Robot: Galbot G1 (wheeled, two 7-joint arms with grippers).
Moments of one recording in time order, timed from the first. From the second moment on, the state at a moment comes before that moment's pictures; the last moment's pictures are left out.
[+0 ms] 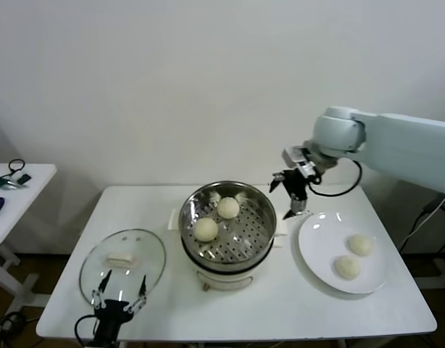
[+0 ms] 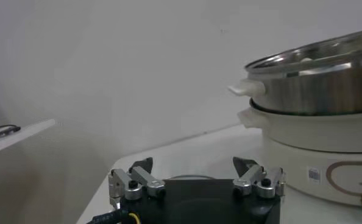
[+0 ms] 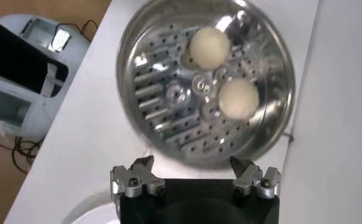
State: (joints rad) left arm 1.79 -1.44 -0.64 -2.01 0.09 -0.10 0.00; right arm 0.85 0.69 -1.53 1.58 0.47 -0.25 -1.06
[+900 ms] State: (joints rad) left arm 1.80 -1.47 -0.64 -2.03 0.12 -0.09 0.00; right arm 0.12 0.40 -0.96 1.42 -0.06 -0.07 -1.17
